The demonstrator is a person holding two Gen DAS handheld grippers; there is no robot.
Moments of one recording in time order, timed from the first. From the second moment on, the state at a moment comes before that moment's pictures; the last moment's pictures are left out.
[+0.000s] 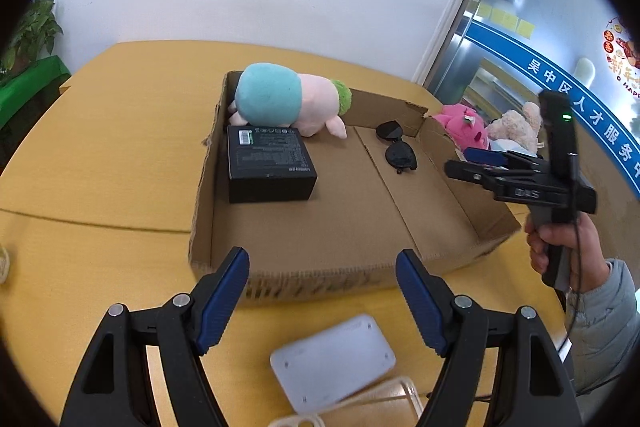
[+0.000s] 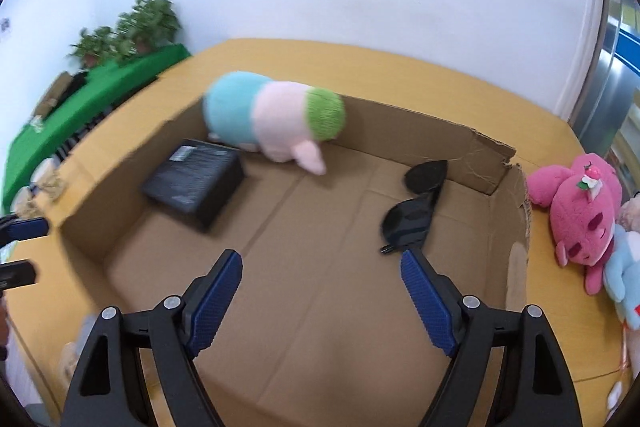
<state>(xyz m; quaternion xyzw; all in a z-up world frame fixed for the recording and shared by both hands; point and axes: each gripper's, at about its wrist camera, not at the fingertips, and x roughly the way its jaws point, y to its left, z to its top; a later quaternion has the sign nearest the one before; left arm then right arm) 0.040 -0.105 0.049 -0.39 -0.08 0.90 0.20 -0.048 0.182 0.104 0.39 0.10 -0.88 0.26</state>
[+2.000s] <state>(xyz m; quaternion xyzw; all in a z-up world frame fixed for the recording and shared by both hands) 0.045 -0.051 0.075 -0.36 -0.10 0.90 0.23 0.107 0.137 0.113 0.31 0.12 -0.87 0.37</state>
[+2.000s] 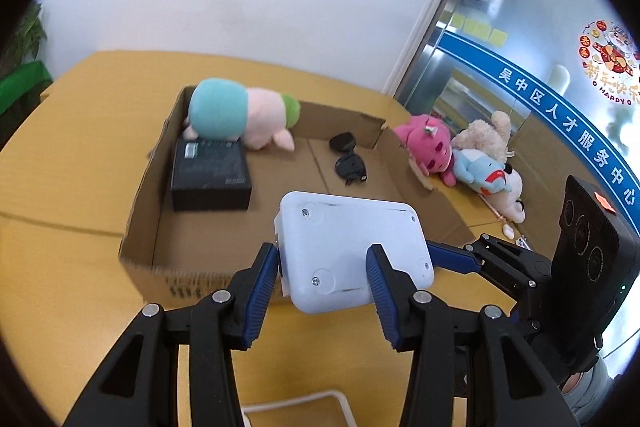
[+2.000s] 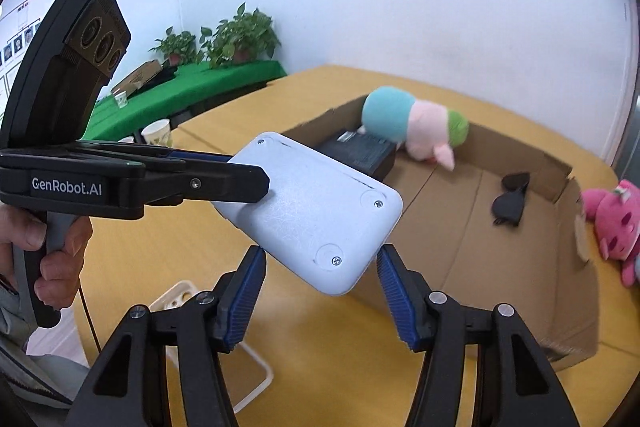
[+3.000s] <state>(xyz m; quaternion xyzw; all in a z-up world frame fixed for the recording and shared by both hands) -0.052 -0.072 0.001 -0.51 -0.04 0.85 0.12 -0.031 0.061 0.029 0.50 0.05 -0.76 0.41</state>
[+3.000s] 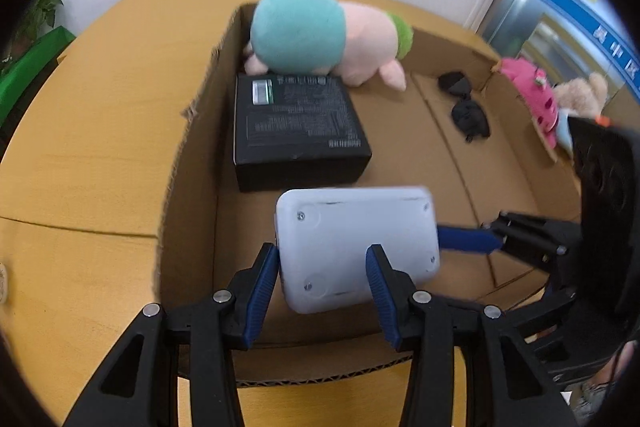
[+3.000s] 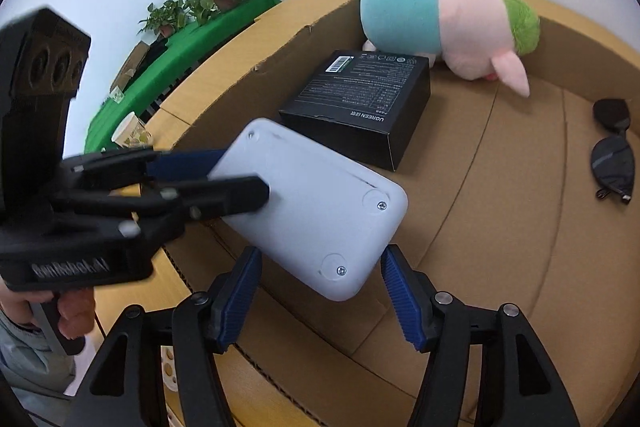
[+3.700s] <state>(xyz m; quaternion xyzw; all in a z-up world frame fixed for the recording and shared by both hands) -0.051 -0.075 0.007 -0.49 -0.05 0.86 0.13 -0.024 0.096 0.043 0.49 0.02 -0.79 0.37</state>
